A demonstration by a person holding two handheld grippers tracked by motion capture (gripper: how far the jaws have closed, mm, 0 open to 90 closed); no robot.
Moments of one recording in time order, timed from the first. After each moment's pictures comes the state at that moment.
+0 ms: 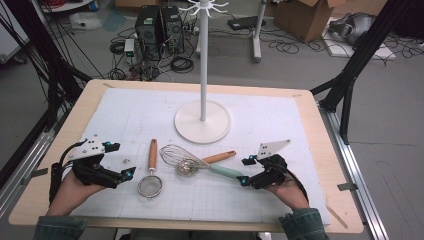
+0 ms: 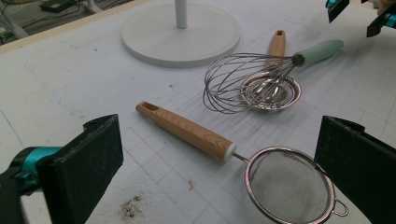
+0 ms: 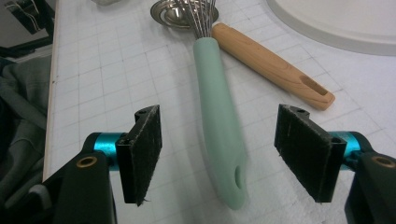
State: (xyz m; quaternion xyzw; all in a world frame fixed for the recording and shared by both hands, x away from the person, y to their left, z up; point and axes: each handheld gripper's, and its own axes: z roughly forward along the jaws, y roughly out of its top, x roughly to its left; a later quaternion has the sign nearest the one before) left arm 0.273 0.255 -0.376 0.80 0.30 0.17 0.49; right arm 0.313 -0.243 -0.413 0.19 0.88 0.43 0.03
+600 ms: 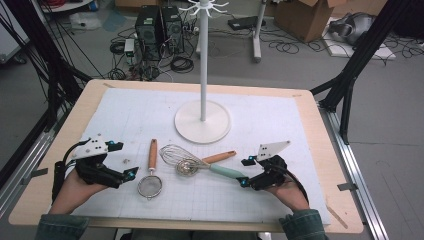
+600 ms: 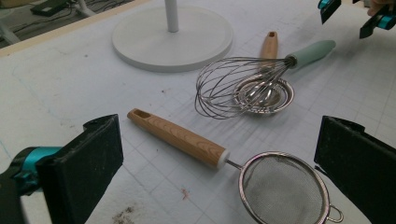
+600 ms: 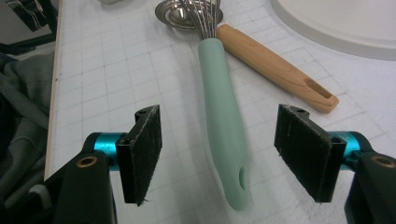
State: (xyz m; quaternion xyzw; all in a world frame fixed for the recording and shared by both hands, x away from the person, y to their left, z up) left arm 0.275 0.248 -0.374 0.81 0.29 0.16 0.49; right arm 0.310 -0.242 -0.413 0.19 0.88 0.43 0.03
